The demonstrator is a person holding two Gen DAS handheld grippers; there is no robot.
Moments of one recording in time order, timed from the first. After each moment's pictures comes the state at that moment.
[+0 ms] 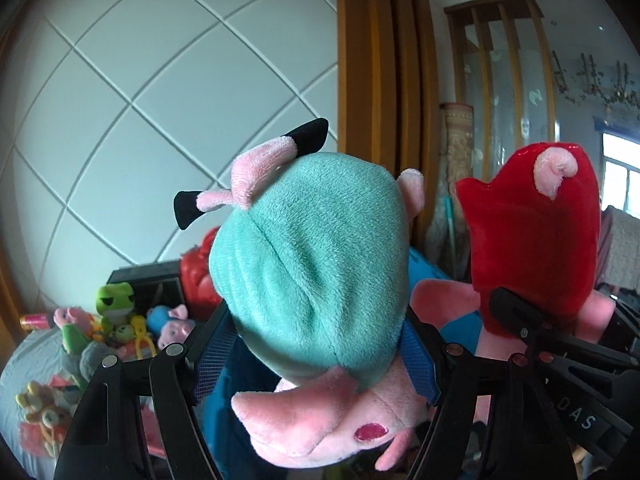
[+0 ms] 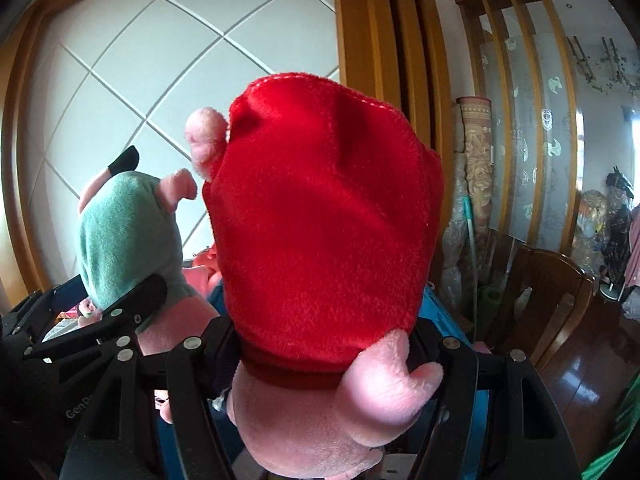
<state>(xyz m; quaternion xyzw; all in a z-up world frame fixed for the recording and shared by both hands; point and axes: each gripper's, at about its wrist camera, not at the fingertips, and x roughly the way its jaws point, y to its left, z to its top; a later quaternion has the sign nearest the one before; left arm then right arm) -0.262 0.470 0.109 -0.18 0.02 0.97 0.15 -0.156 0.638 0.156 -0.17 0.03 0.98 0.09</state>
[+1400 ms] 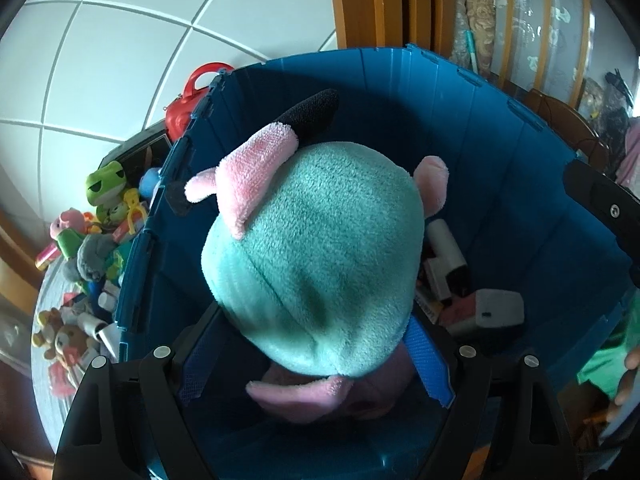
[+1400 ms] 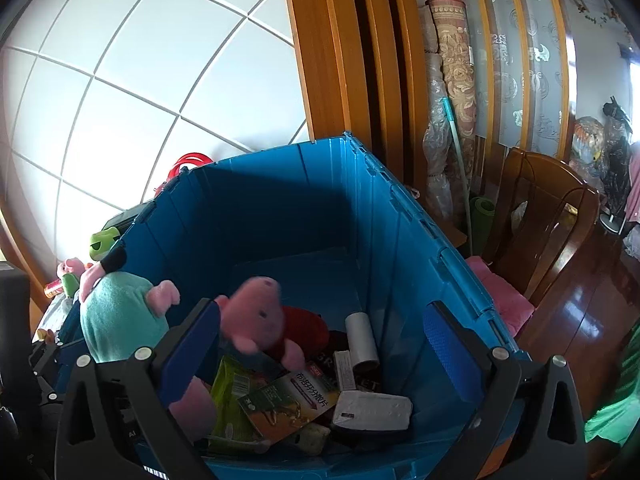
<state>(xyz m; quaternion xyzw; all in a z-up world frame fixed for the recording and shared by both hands) -0.278 0.523 0.005 -0.44 0.12 0.88 0.10 -0.231 0.707 0.066 -0.29 0.09 0.95 0.08</state>
